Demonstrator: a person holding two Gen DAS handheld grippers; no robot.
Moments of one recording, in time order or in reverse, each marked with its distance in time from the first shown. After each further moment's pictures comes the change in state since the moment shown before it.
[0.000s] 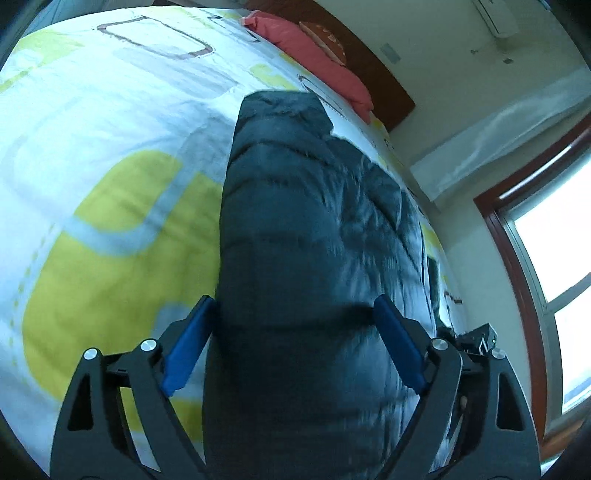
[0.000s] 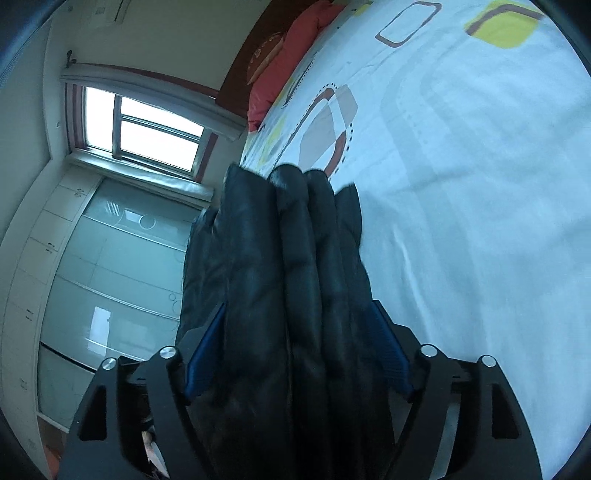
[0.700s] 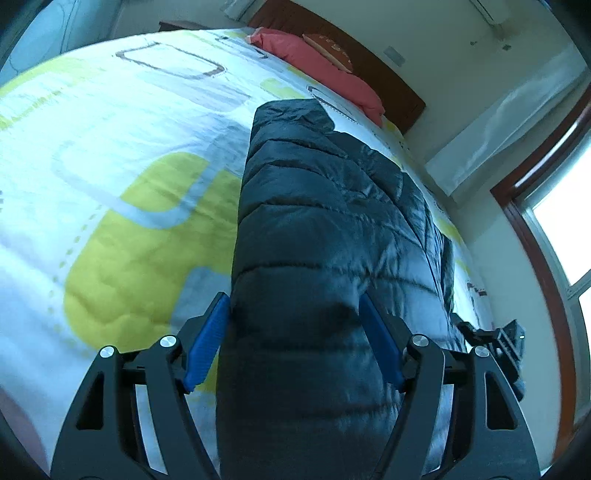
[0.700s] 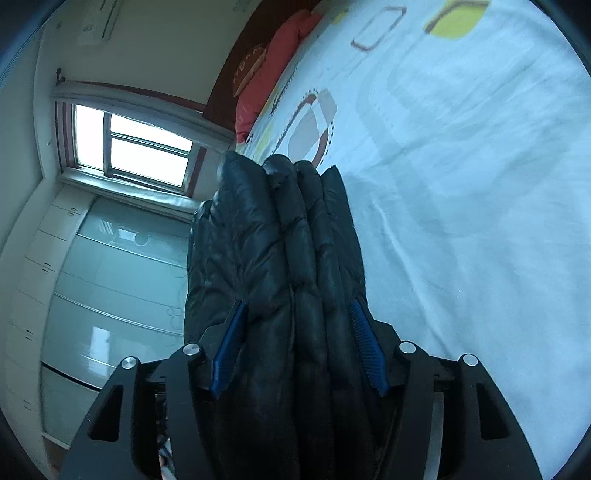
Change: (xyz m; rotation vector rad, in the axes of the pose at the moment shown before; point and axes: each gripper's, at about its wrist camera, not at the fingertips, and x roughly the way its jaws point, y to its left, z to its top) left arm -0.032 -0.022 -0.030 0.068 -0.065 0.134; right arm -0.037 0.012 -0.031 0.036 -0.049 -0.073
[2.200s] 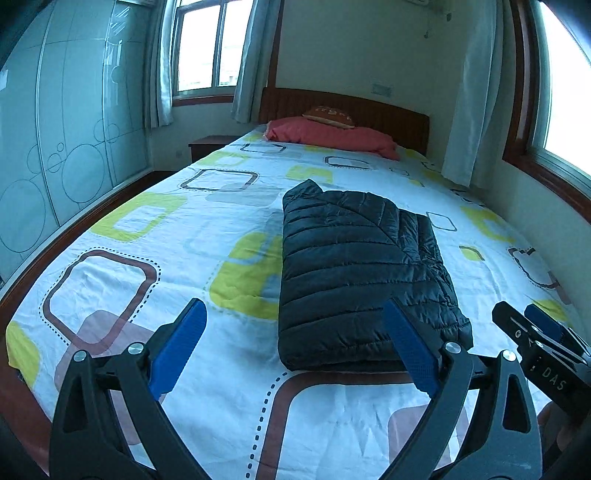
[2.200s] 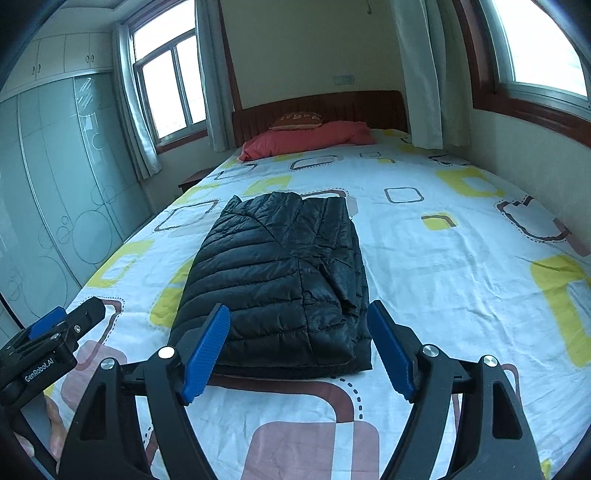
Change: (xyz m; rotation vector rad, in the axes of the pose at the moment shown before) left arm -0.174 -0.100 -0.109 0.326 -0.307 0.363; right arm -0.119 0.168 -0.185 -0.674 -0.296 -0.478
